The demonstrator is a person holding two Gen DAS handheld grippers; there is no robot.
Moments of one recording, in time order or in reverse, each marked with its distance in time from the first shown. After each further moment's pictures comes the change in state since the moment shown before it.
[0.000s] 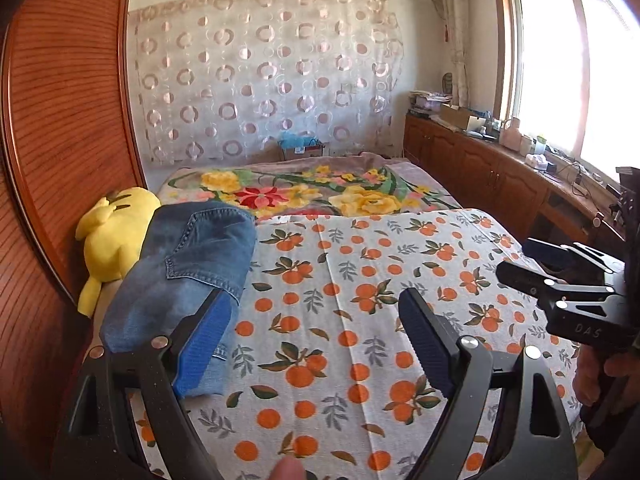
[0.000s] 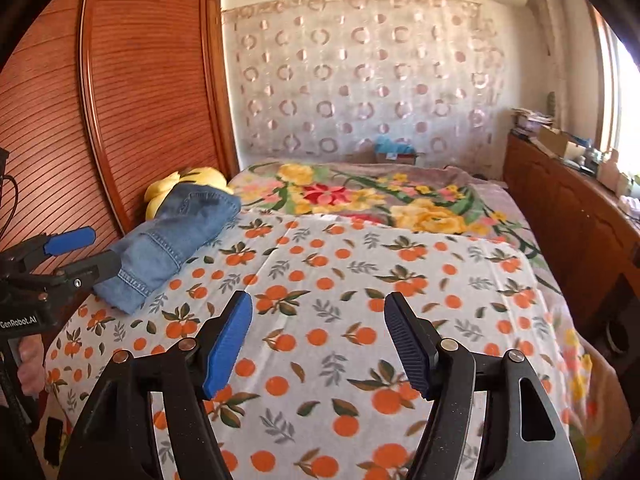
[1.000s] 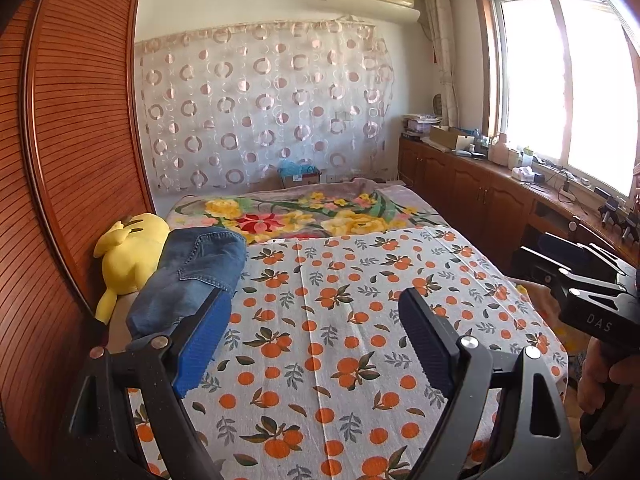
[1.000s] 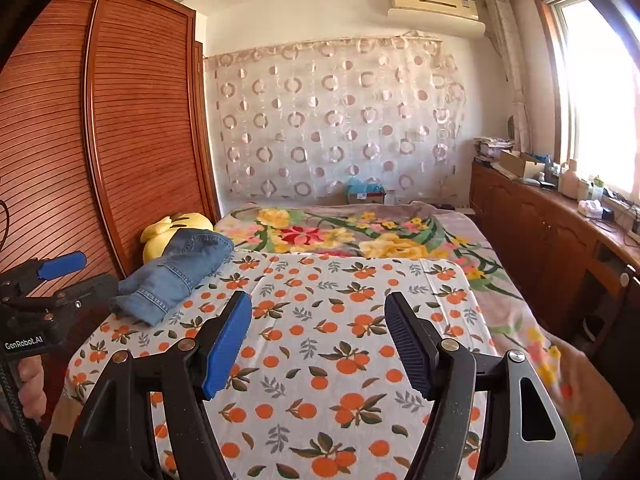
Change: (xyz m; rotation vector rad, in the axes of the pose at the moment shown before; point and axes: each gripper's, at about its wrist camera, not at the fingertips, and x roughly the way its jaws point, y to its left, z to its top) left arm -0.096 -0.051 -0.013 0.020 -0.099 0.018; right arm -0.120 0.020 -0.032 0.041 -0.141 -0.078
